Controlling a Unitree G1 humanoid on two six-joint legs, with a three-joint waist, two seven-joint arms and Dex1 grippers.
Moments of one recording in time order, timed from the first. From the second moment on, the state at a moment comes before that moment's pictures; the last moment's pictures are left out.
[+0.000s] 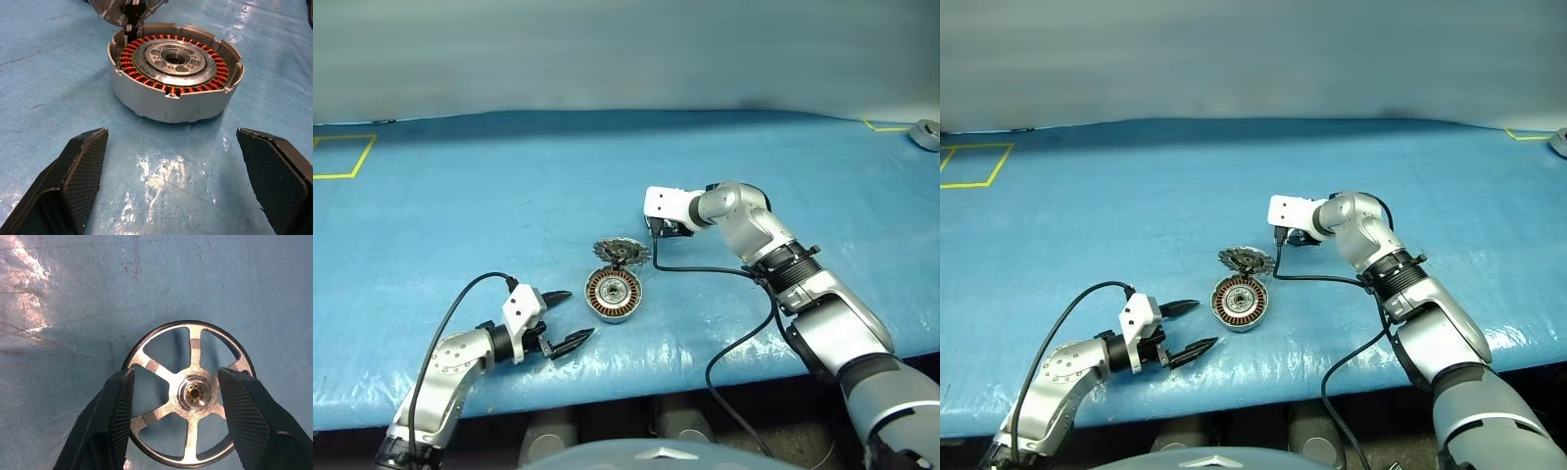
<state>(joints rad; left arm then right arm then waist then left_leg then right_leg) 0.17 0.52 -0.11 -0.19 -0.29 0.14 -0.87 -0.90 -0.47 0.54 0.50 -0.37 0.34 0.89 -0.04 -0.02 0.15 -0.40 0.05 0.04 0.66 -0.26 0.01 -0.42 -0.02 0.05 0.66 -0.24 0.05</state>
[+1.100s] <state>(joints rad) 0.14 0.51 -0.11 -0.20 -0.30 0.10 -0.88 -0.84 -0.54 0.47 0.44 -0.40 0.37 0.89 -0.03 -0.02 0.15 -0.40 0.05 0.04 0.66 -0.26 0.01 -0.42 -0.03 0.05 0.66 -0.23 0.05</state>
